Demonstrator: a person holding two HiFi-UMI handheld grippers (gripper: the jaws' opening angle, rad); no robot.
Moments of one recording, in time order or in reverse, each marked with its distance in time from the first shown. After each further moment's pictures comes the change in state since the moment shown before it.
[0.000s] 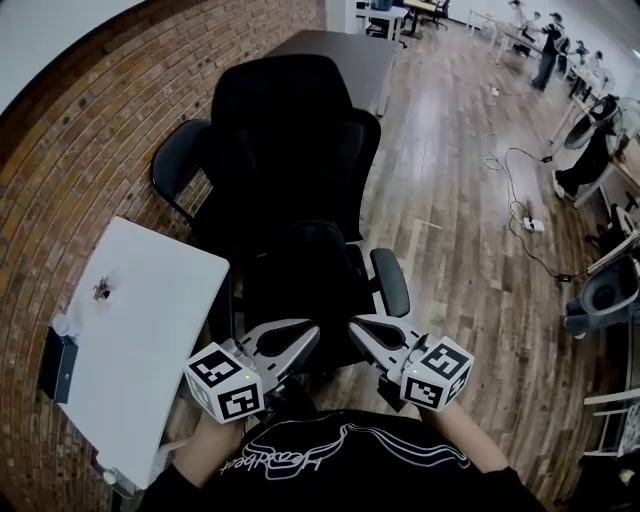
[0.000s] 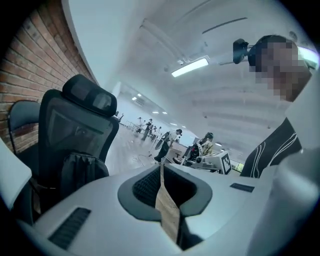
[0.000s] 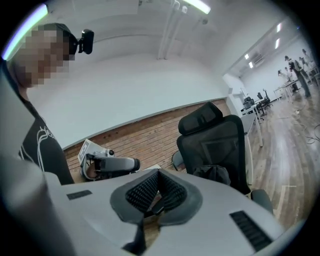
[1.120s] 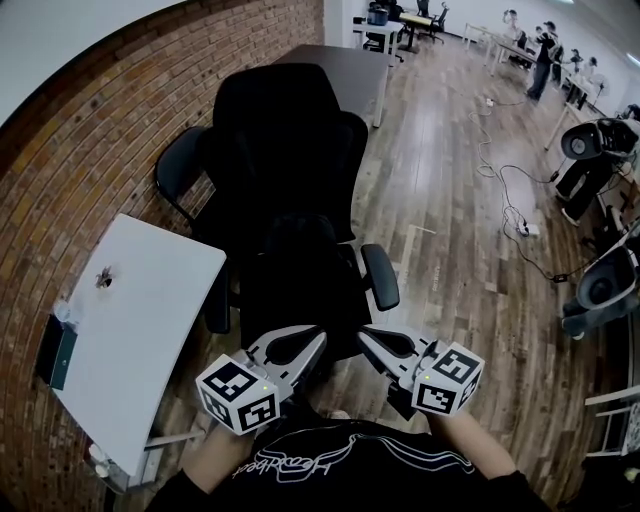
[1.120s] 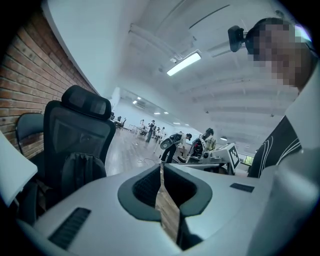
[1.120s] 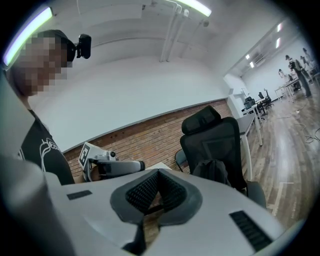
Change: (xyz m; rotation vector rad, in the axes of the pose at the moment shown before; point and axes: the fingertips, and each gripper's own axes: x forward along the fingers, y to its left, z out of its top) left arm -0.001 -0.065 -0.034 0.094 -0.015 0.086; right arm -0.073 0.037 -0.016 -0.003 -0.004 0.020
